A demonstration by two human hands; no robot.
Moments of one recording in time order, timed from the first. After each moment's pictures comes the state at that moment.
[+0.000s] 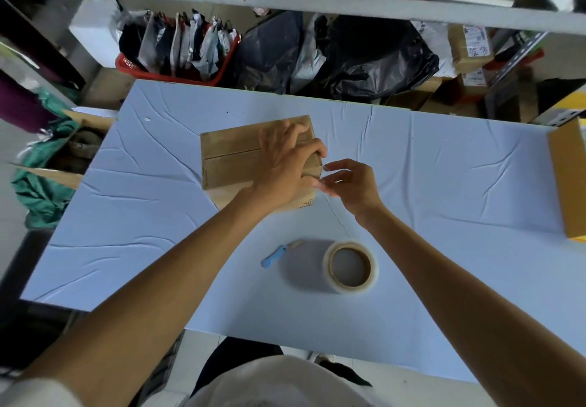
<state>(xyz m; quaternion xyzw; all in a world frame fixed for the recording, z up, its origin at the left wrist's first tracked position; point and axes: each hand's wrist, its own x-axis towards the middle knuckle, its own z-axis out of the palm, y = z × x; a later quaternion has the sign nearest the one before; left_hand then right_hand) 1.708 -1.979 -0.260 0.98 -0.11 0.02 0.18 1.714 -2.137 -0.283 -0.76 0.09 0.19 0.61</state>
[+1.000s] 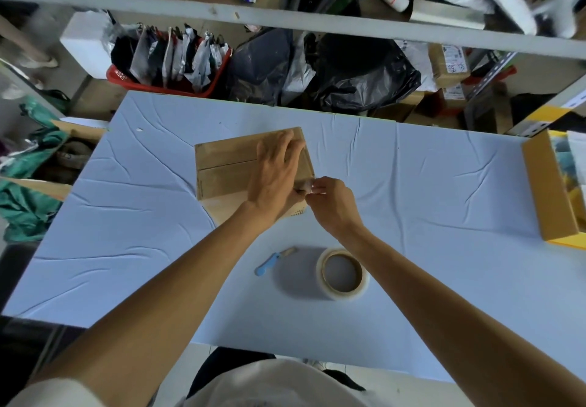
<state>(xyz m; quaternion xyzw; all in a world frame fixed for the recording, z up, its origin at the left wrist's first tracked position) 1.710 -1.983 -0.280 1.00 -0.08 0.05 0.00 1.687 -2.112 -0.263 -0.86 0.05 0.17 0.47</state>
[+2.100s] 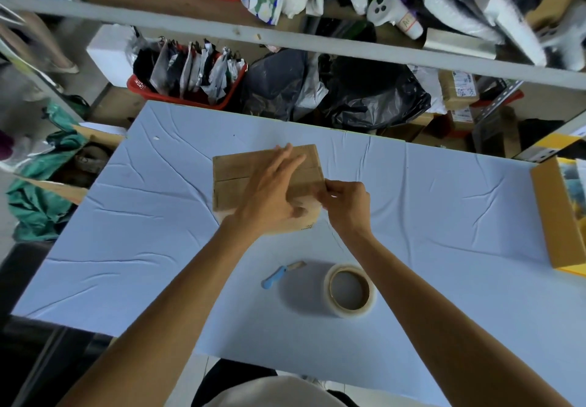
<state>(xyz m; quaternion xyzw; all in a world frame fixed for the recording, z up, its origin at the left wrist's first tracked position) 1.687 -1.949 -0.249 0.97 -0.05 0.01 0.24 1.700 -2.104 -0.252 -0.83 0.05 0.07 0.55</state>
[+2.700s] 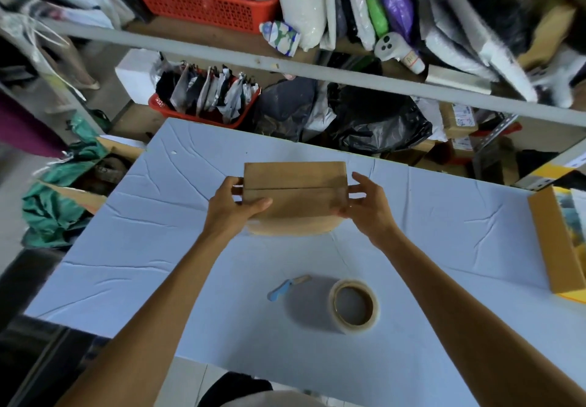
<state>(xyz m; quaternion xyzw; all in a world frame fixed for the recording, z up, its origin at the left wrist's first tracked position) 1.656 -1.886 -0.251 0.79 0.24 0.03 0.56 1.724 -2.129 -0.230 -0.81 0.03 0.16 0.56</state>
